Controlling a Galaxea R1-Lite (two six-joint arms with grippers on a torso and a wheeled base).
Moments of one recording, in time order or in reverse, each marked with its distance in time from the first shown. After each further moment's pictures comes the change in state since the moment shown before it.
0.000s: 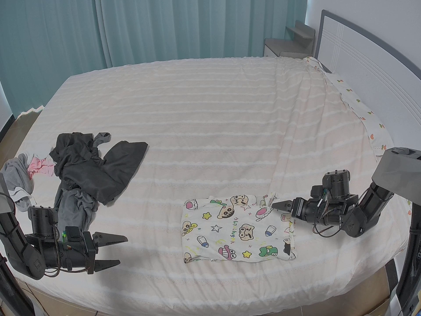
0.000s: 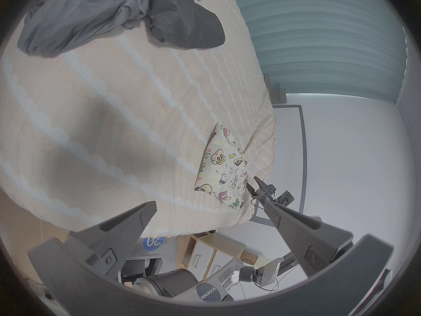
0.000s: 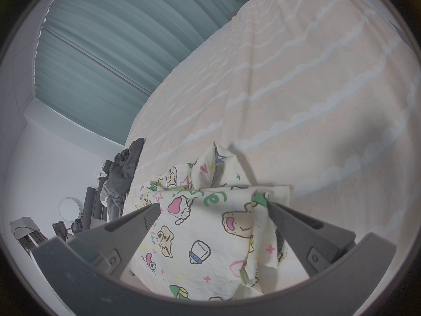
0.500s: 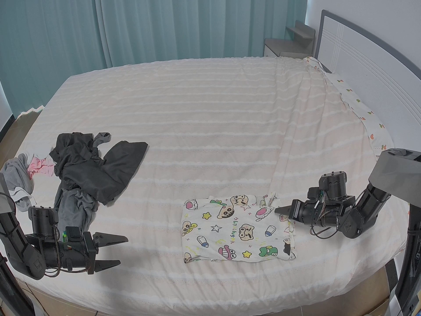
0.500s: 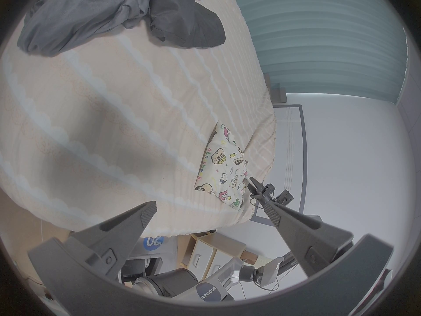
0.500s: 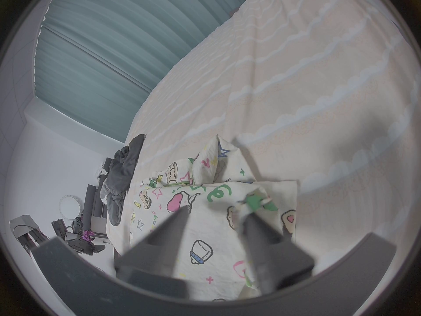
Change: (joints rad) left arm -0.002 0.003 0.000 0.000 0.000 0.001; right arm 0.016 0.017 -0.011 0.004 0.000 0.001
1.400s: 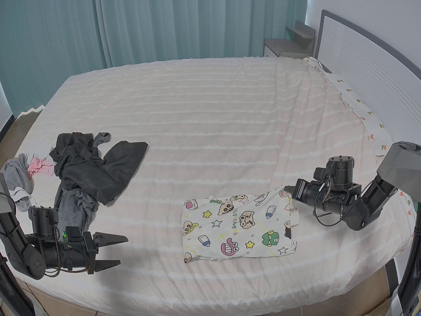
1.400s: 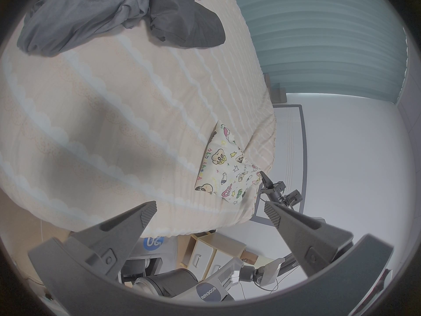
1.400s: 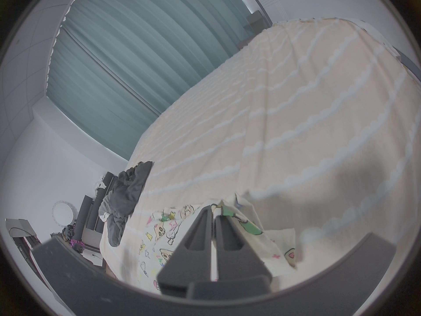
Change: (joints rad) left arm 0.000 0.001 -0.001 0.000 0.000 0.000; right arm -0.003 -0.068 -0.035 -0.081 -0.099 -0.007
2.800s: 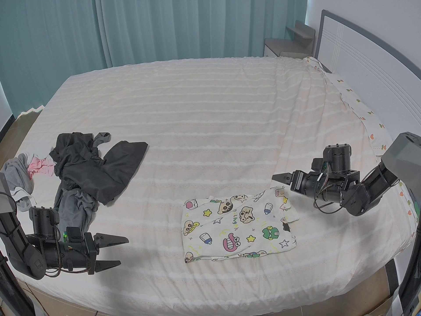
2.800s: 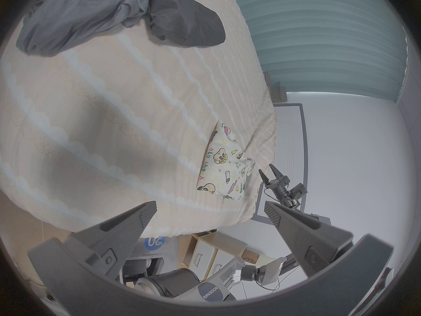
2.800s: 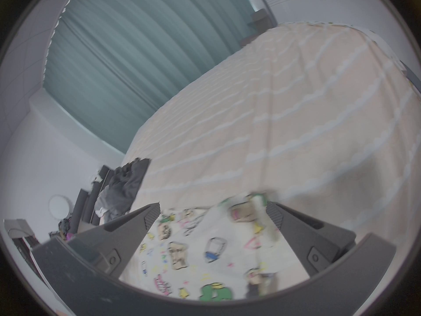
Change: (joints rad) left arm -0.002 0.009 0.000 0.000 0.000 0.015; right arm -0.004 -0.024 -0.147 0.222 -0.001 -0.052
